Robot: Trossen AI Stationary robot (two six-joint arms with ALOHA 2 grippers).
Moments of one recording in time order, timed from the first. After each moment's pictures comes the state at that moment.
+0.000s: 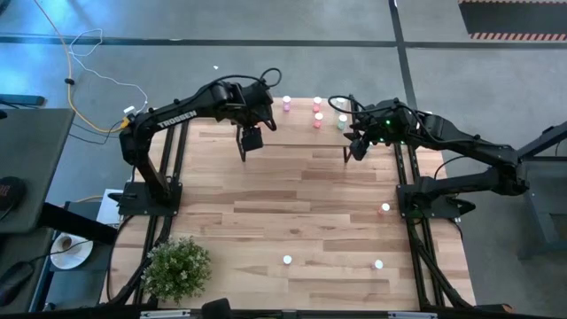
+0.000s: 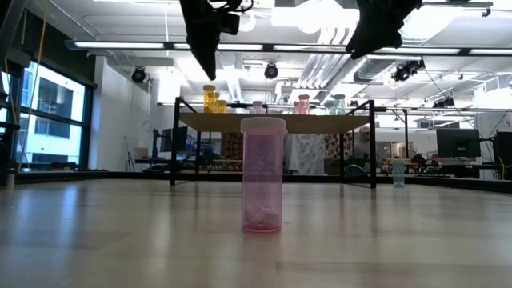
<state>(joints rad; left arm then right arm) 0.53 1.73 1.81 -1.27 -0.20 0.26 -0.38 1.04 1.13 -0.77 0.15 0.18</state>
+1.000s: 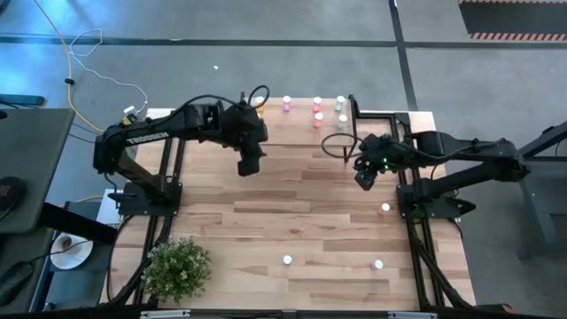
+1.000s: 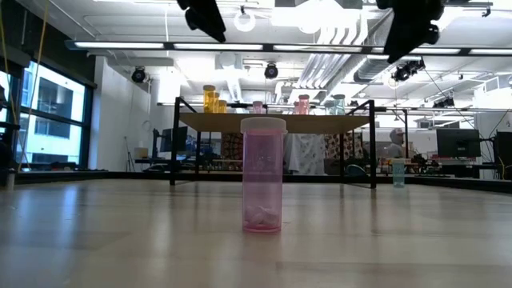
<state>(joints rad) 0.31 1.49 1.59 -1.01 -0.06 0.11 -0.01 1.04 1.13 -1.09 0.26 0.55</state>
